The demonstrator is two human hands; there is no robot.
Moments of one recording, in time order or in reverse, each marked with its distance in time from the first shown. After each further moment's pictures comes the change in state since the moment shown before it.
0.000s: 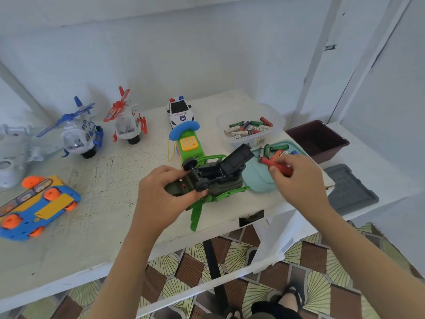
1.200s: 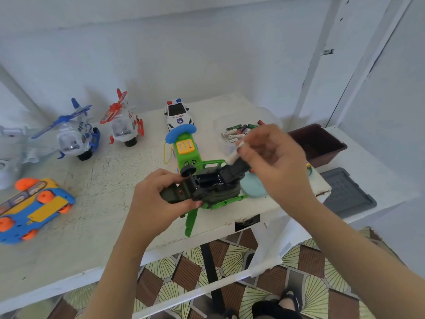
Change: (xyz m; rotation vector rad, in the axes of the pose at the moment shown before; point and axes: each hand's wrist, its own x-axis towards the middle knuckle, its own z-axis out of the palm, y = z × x) left_hand -0.001 0.003 -0.004 -0.084 -0.102 -0.057; right_hand 0.003 -0.074 -0.025 0.766 -0.107 -0.195
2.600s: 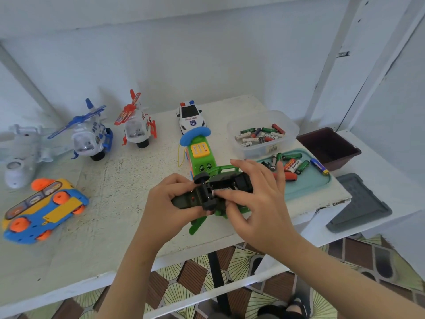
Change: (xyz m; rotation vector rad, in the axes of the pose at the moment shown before) left_hand 0.003 -0.018 -0.007 -0.165 -0.061 -0.050; right_hand -0.037 0.028 0.048 -0.728 -0.118 -0.287
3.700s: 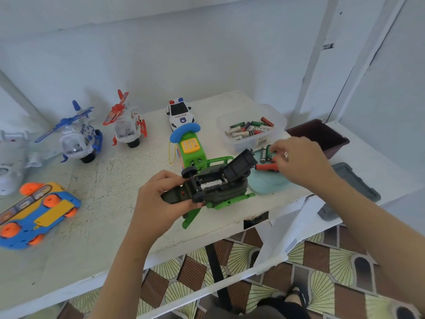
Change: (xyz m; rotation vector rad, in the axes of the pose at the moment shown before) left_hand -0.005 0.013 0.001 0.011 0.015 -0.011; right_hand 0.037 0.105 -0.042 -0.344 -0.313 0.391
